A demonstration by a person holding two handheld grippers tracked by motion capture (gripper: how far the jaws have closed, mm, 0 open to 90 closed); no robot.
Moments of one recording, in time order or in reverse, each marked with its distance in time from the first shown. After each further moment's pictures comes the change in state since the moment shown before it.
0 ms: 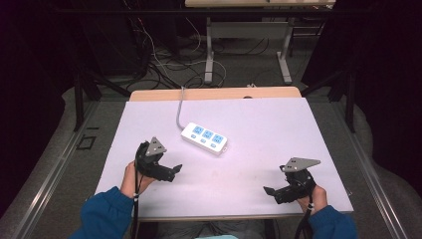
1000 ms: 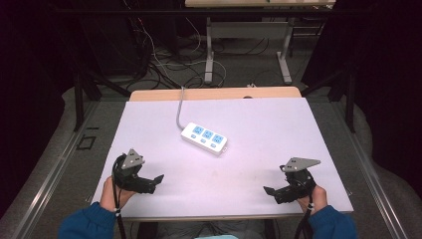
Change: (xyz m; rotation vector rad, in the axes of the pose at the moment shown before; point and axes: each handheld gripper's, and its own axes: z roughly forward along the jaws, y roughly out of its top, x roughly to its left) left arm 0.008 -0.045 -0.042 0.017 0.030 -0.069; right arm 0.000 0.000 0.000 -0.009 -0.007 -0.004
